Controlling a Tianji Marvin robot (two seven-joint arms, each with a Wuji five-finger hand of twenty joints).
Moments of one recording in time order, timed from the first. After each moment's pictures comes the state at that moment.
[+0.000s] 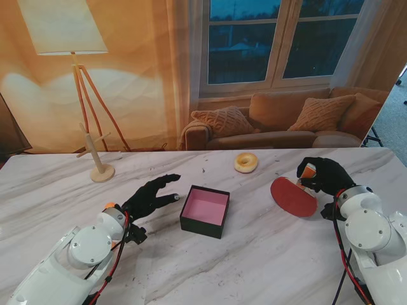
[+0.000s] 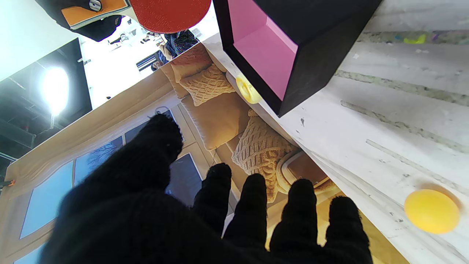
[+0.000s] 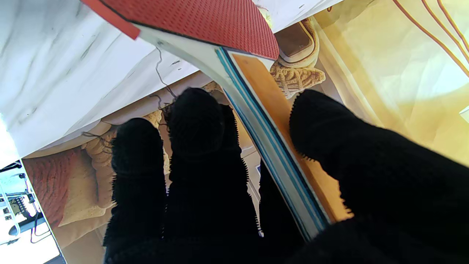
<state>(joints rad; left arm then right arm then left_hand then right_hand) 1.51 -1.12 -1.19 -1.58 0.17 -0.06 -0.14 -1.61 -1.08 1.59 -1.69 -0.59 0.03 0.16 0.70 -0.27 0.52 -0.07 0.32 0.12 0.16 0.36 0.24 0.12 0.17 0.31 0.16 0.22 0.11 0.39 -0.08 0.21 0.17 0.69 0.60 -0.67 1.19 -0.27 0.60 -0.04 1.02 0.52 0.68 0.14 0.84 0.67 1.03 -0.02 1.14 0.61 0.53 0.11 1.38 0.69</state>
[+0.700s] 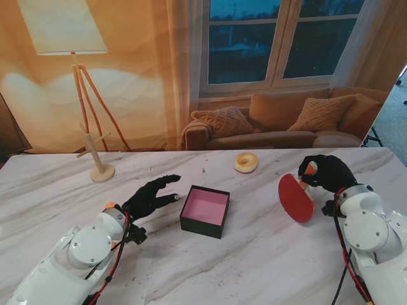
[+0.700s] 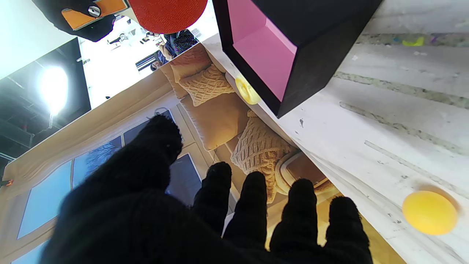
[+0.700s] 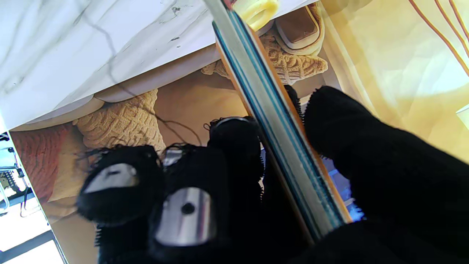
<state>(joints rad) 1.51 -1.12 -1.19 -1.58 0.17 -0.06 -0.14 -1.59 -1.08 1.59 -1.66 -0.65 -0.02 0.08 0.70 -0.26 0.51 -0.07 0.33 0.12 0.16 0.37 0.26 0.12 0.17 0.31 0.16 0.22 0.11 0.39 -0.08 0.21 0.17 0.69 0.55 -0.67 1.15 -0.28 0.78 -0.12 0.99 0.33 1.16 0.04 1.13 0.86 1.32 -0.03 1.58 0.71 0.92 0.15 1.71 0.63</state>
